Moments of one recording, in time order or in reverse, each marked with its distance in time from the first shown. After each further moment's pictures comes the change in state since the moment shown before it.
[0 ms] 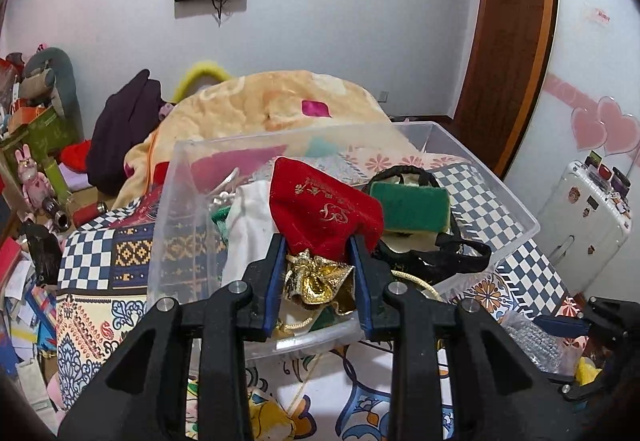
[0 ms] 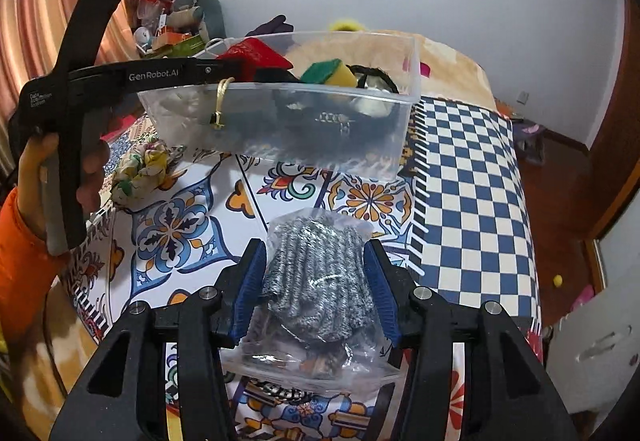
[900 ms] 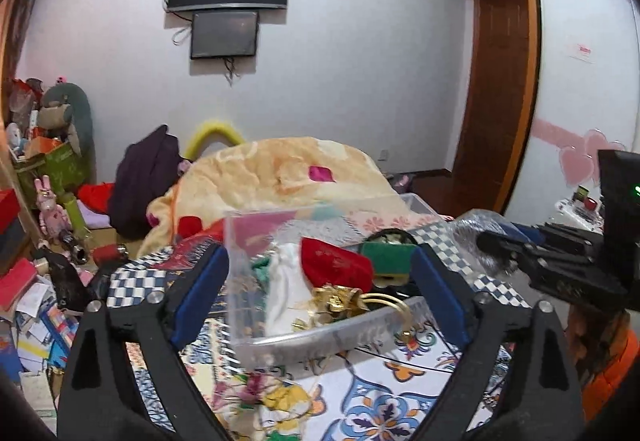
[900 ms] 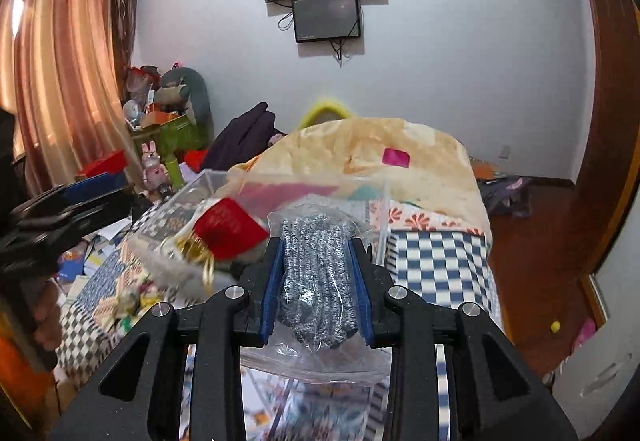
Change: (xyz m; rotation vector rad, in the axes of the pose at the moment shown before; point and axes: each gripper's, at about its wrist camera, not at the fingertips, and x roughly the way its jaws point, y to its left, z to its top) left arm -0.098 0.004 0.010 0.000 -0.231 0.027; right arm -0.019 -0.015 0.088 0.046 -0.276 -0.050
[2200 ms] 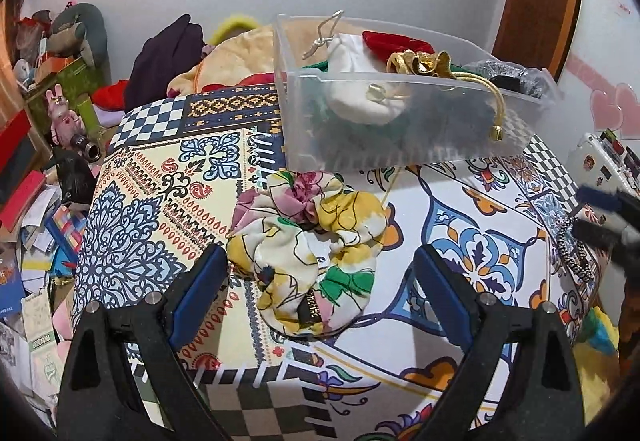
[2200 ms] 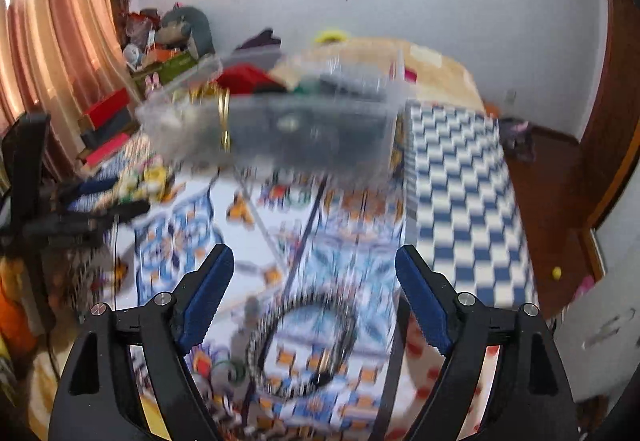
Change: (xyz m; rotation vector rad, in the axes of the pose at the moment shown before) left arm 0.027 0.032 -0.121 -0.053 0.355 0.063; right arm -0.009 0.011 -0.090 -0.005 0.252 0.012
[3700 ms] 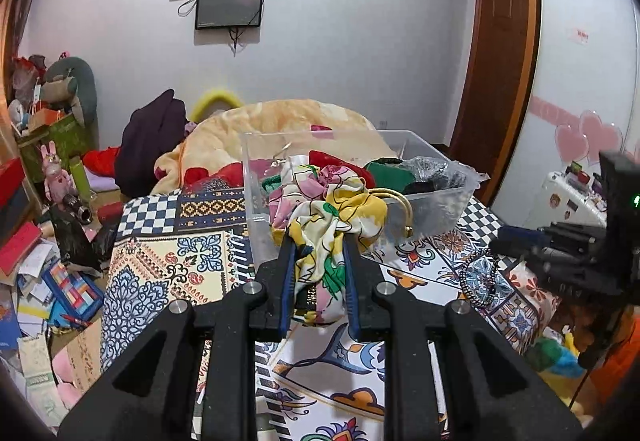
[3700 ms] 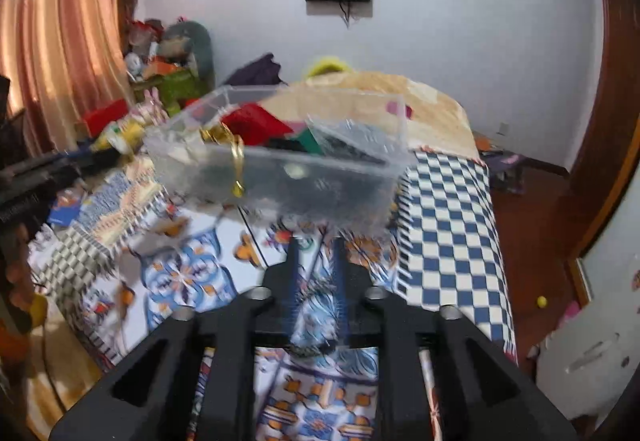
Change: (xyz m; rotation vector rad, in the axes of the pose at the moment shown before) left arm -0.082 -0.025 0.025 0.036 -0.251 -0.090; right arm -0.018 0.014 0.020 -0.045 -0.100 -0.052
